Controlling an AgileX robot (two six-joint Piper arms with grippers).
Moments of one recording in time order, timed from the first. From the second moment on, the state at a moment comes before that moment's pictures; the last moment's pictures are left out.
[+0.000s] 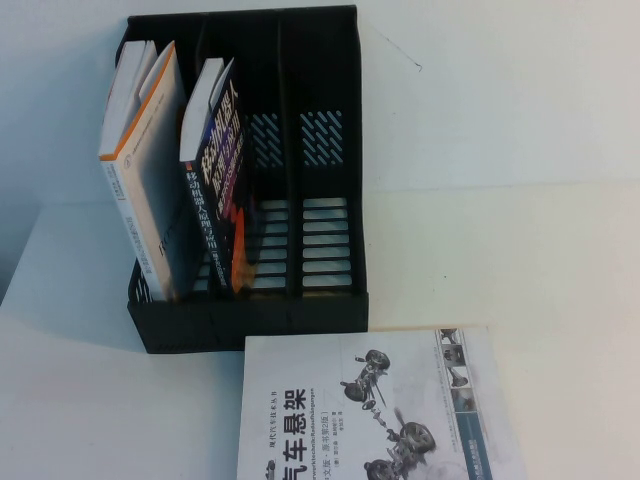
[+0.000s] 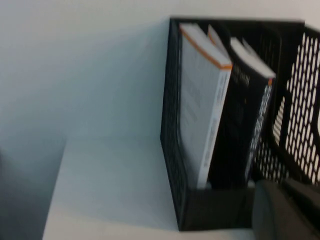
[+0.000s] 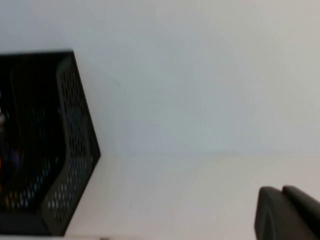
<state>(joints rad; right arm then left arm) 0.10 0.34 -0.59 0.08 0.52 0.02 -0.10 0.22 -0.43 -0.23 0.45 0.06</state>
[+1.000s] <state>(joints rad) 0.33 1.58 -0.76 0.46 0.61 -0.18 -0.10 1.02 -0.50 -0.70 0.63 0.37</state>
